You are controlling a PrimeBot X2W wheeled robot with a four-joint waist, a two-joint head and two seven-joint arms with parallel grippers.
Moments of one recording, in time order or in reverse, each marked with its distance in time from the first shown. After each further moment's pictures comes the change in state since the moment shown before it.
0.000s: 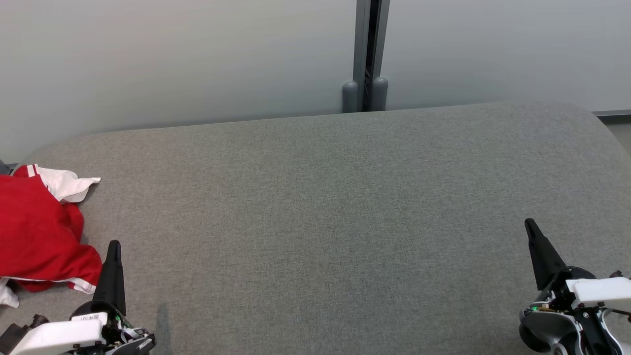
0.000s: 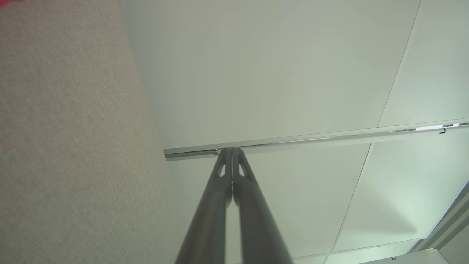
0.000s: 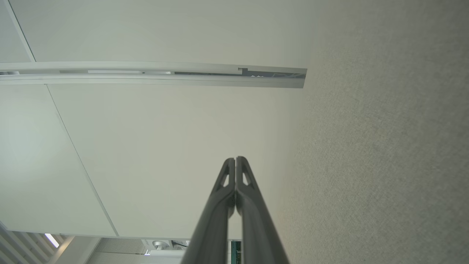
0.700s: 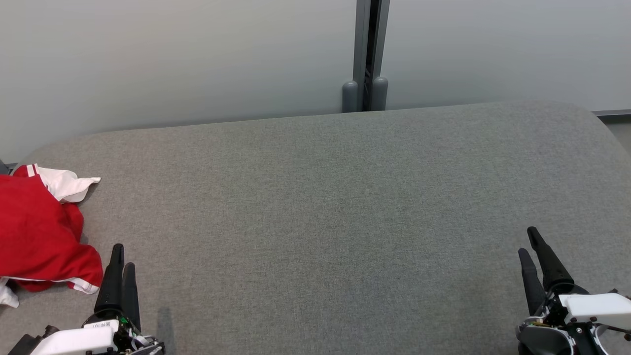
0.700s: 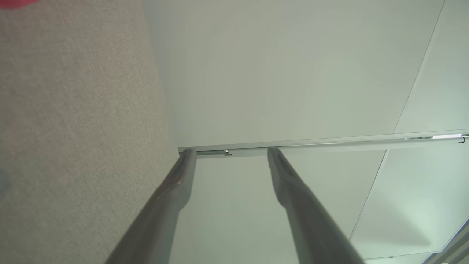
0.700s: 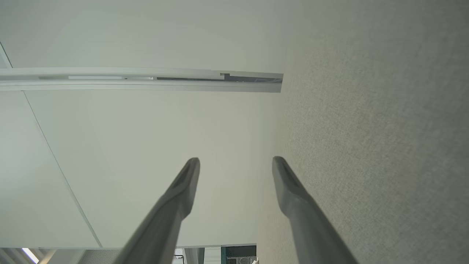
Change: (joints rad) left arm 0.020 -0.015 -0.019 0.040 0.003 0.002 -0.031; right arm 0.040 0.014 0.005 0.025 -0.021 0.000 -0.032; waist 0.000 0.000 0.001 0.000
